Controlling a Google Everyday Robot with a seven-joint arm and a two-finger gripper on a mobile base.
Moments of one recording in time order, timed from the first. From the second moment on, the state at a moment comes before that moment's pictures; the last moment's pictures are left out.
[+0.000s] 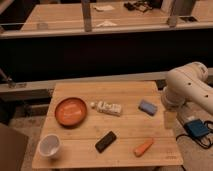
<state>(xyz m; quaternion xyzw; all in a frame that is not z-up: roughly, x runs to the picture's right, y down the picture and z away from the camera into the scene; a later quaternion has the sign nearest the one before) 0.285 0.107 0.683 -0.28 0.02 0.02 0.96</state>
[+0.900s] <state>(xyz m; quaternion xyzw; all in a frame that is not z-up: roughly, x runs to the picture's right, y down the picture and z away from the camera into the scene) 0.262 0.132 0.683 -0.28 0.01 -0.03 0.96</state>
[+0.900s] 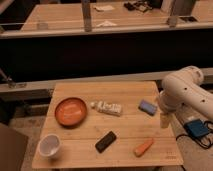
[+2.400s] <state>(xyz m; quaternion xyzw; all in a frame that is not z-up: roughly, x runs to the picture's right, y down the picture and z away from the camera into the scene) 0.251 0.180 0.713 -0.28 -0.02 -0.12 0.95</state>
